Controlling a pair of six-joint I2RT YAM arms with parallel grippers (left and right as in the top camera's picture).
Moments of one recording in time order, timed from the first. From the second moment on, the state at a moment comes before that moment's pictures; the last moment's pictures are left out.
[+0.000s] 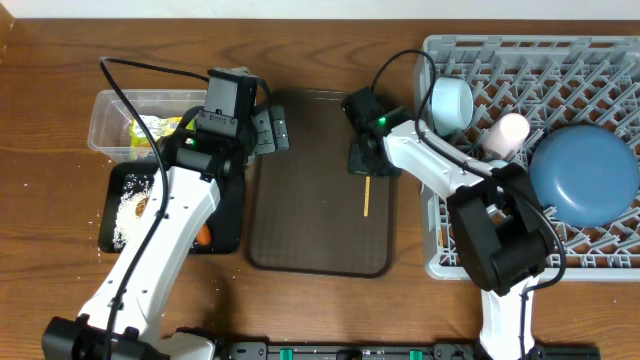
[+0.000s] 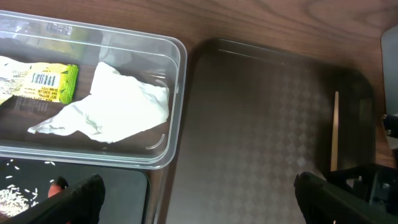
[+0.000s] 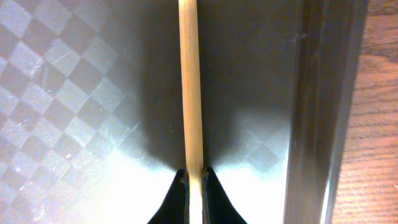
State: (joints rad) left arm -0.27 1.46 1.25 -0.71 -0.11 -0.38; right arm 0.52 2.10 1.49 -0.77 0.06 0.67
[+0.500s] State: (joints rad) left arm -0.27 1.46 1.25 -0.71 -0.11 -0.38; right arm 0.52 2.06 1.49 -0.84 0.05 0.65
